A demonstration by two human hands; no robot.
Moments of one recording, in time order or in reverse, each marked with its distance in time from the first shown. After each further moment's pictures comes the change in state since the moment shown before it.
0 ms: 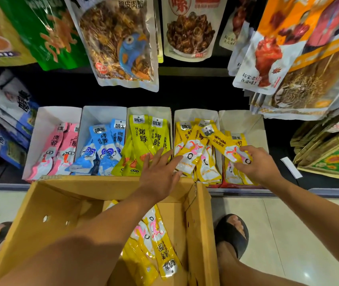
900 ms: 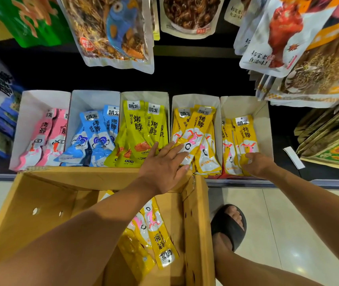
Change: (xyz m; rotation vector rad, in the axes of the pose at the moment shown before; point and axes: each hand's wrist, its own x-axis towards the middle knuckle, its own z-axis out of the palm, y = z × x) left_hand 0.014 0.003 0.015 0.131 -0.116 0.171; right_hand 0.035 0.046 0.036 -0.302 -0.369 0.198
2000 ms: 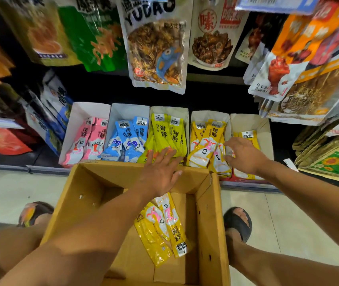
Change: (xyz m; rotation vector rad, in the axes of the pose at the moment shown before) left_hand -0.095 -0.040 -0.043 -0.019 0.053 -0.067; right_hand -0.120 -0.120 -0.056 -0.162 0.252 -0.450
